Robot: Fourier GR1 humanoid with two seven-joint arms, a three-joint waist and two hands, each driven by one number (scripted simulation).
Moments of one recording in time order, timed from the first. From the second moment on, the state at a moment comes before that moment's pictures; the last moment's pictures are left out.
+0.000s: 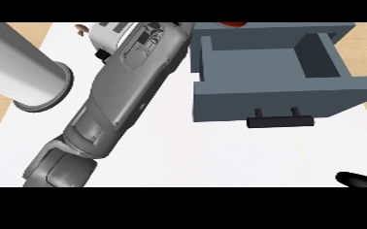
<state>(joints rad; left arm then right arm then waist) -1.32 0.00 -0.12 -0.73 0.25 0.40 0.19 0.04 -0.11 -0.33 -2.26 -0.09 0.08 0.35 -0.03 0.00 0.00</state>
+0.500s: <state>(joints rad) -1.52 0.00 -0.19 -0.51 0.35 0.45 0.18 0.02 -0.12 -0.32 -2.27 -0.09 0.08 0.36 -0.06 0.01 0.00</state>
